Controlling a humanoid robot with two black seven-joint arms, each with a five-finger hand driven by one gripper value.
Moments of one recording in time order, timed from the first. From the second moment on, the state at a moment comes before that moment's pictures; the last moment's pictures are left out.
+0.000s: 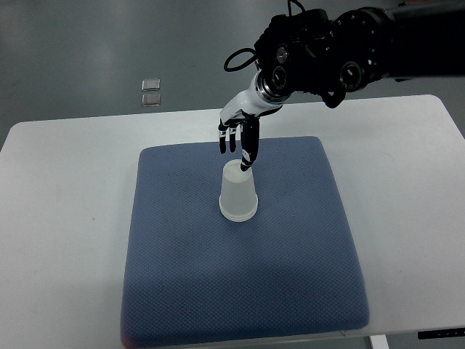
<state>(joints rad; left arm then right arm) -0.03 0.00 -0.01 -0.24 0.12 -0.10 0.21 1.99 0.00 -0.82 1.05 -0.19 0.44 -0.11</state>
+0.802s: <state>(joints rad) -0.03 0.00 -0.01 -0.24 0.12 -0.10 0.21 1.40 -0.21 0.09 0.59 0.09 0.35 -0.10</state>
